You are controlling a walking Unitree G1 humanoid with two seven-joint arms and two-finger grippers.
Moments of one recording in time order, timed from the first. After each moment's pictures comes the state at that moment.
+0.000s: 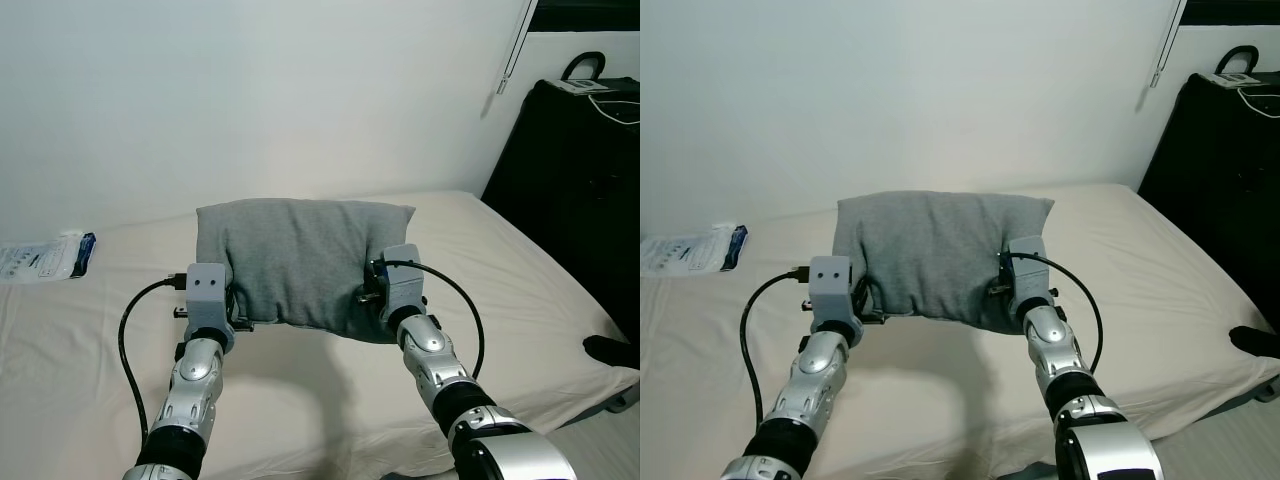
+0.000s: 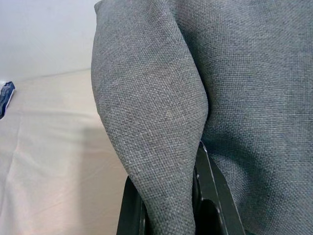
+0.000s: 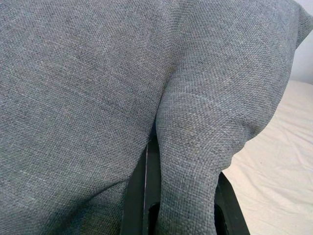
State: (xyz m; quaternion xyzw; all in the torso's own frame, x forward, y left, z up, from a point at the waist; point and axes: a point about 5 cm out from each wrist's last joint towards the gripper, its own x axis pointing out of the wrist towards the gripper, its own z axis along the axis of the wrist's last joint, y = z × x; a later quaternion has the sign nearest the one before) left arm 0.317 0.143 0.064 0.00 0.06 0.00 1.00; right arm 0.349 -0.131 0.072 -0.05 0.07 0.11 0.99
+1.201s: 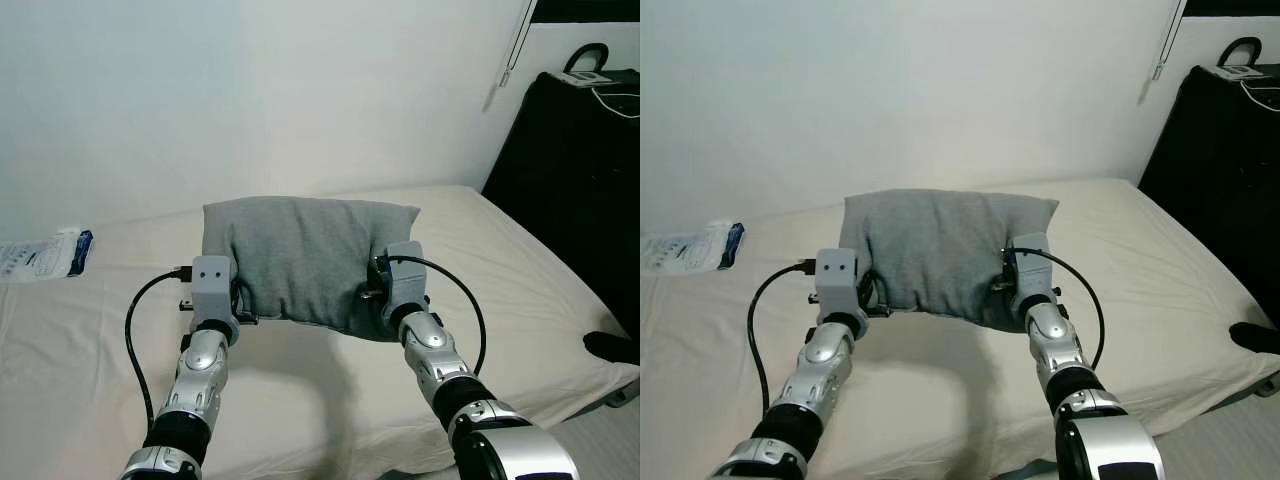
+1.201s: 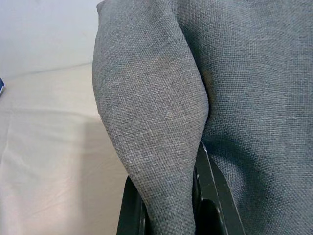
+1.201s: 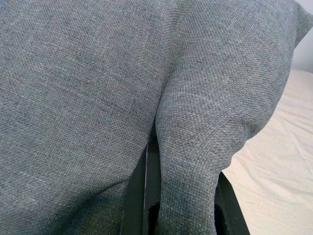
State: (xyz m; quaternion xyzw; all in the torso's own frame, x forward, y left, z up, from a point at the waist) left arm 0.328 0.139 0.067 -0.01 0.06 0.00 1.00; right arm 0.353 -0.134 0.075 -0.04 0.08 0.10 0.99
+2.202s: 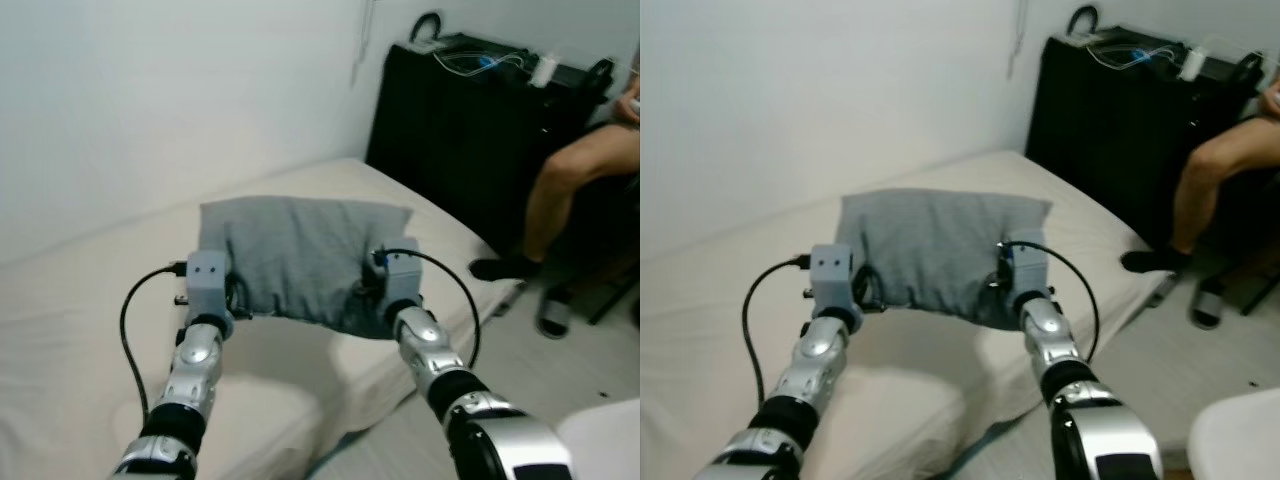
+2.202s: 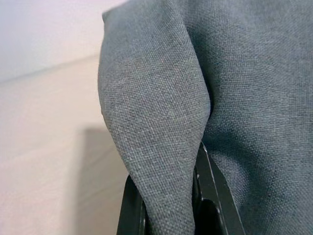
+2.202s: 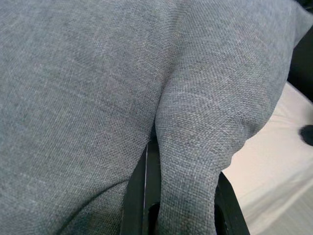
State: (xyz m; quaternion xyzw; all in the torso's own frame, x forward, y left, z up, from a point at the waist) left arm 0.331 0.145 0.068 0.00 0.06 0.00 1.00; right arm 0.354 -0.129 0.073 0.00 0.10 0.09 0.99
